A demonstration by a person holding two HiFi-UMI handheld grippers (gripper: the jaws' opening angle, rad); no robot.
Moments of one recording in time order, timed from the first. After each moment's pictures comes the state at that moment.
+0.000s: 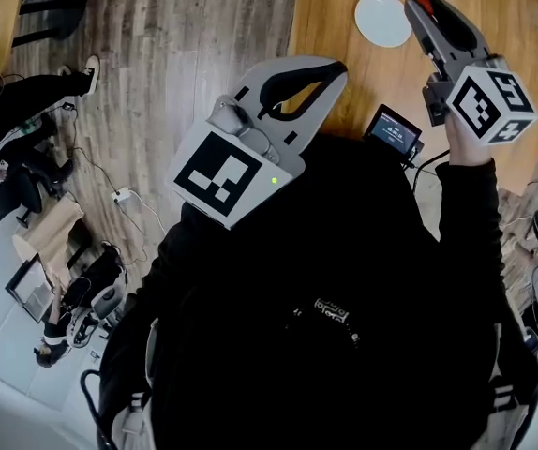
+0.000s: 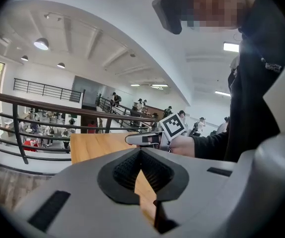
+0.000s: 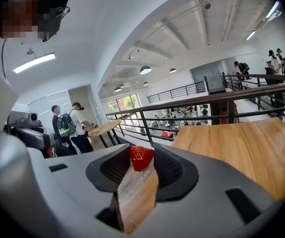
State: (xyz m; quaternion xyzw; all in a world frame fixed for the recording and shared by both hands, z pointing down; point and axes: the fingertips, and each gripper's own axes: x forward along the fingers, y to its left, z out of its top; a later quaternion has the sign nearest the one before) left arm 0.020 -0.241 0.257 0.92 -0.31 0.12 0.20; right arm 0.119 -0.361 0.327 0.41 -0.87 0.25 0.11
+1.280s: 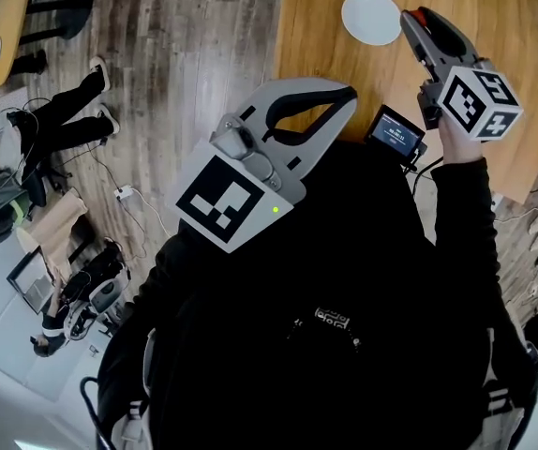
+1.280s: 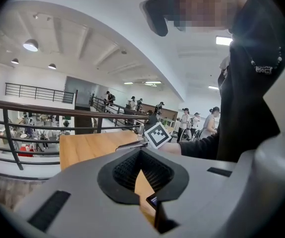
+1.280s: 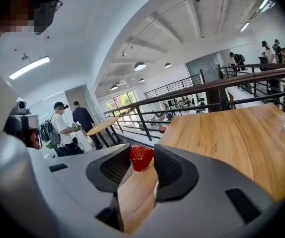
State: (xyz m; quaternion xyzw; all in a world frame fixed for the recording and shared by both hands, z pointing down) left arm 0.061 -0.195 0.289 0.93 -0.27 0.15 0.17; right arm 0.150 -0.331 0.418 0.41 -0.86 0.29 0.11
